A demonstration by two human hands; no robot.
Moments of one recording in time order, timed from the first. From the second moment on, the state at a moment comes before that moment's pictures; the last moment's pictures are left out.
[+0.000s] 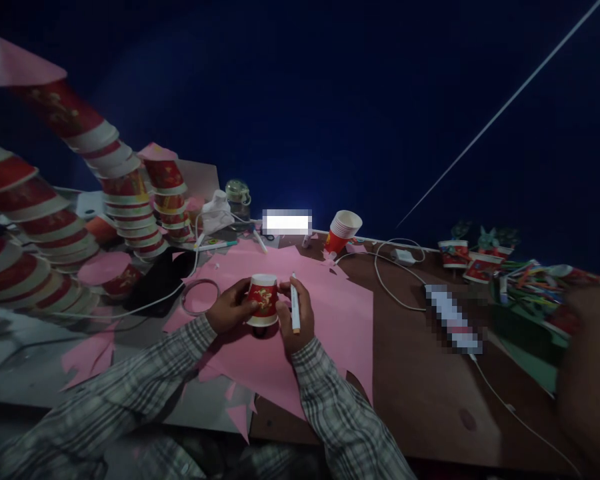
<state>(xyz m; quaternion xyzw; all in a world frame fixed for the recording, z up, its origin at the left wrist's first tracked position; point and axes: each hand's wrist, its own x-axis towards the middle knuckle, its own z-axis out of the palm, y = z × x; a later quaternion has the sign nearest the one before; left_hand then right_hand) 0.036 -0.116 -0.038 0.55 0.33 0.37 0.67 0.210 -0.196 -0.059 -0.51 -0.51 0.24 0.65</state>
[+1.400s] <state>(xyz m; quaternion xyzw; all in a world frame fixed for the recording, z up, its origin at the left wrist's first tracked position) 0.033 -0.115 -0.022 0.36 0.27 0.37 0.81 0.207 -0.199 -0.043 -0.45 -0.44 0.34 0.69</state>
